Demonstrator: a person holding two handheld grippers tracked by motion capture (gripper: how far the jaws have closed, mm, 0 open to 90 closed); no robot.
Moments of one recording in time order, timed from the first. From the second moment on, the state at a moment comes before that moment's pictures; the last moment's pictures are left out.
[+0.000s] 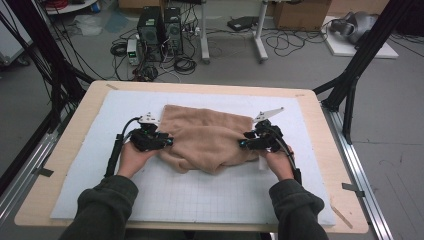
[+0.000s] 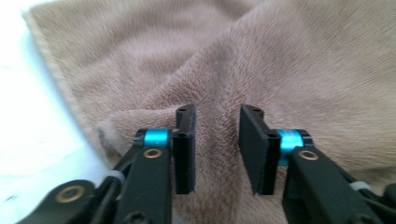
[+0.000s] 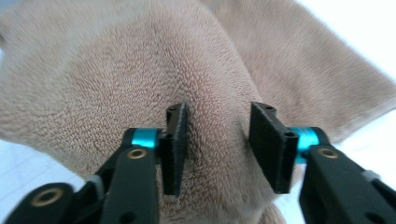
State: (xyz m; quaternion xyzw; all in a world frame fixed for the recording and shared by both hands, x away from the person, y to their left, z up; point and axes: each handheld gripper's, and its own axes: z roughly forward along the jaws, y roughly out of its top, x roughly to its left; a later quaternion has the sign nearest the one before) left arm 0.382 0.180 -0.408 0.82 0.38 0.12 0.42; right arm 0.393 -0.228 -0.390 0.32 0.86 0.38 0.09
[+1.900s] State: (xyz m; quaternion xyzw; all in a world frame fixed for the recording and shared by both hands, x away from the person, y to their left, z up) left arm 0.391 0.186 -0.406 0.80 0.41 0.11 0.42; right arm 0.412 -0.208 -0.390 0.31 0.89 0.32 0.11
